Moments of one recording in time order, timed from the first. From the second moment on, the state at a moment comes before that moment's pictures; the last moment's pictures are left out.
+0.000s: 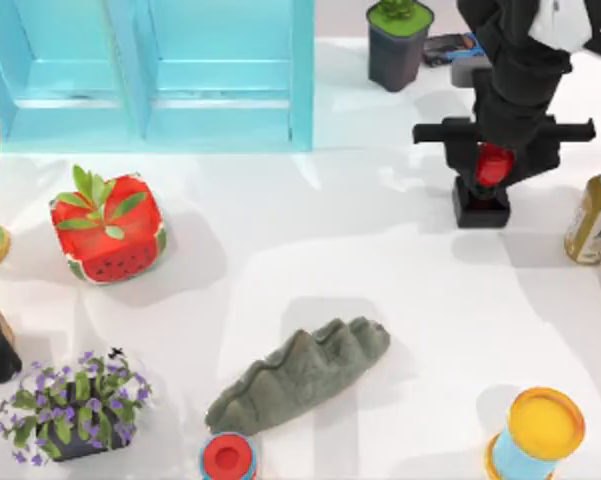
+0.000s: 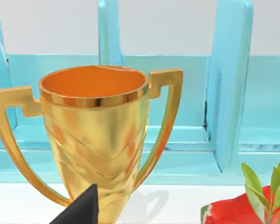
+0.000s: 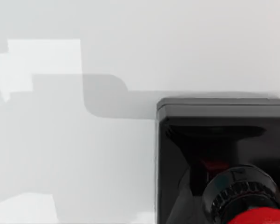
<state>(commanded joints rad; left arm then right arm) 0.00 0.00 0.00 0.00 0.00 0.00 0.28 2.38 2.01 -1.10 0.04 0.31</state>
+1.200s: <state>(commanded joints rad) 0.00 0.00 0.00 0.00 0.00 0.00 0.28 2.42 2.50 -1.51 0.03 0.29</state>
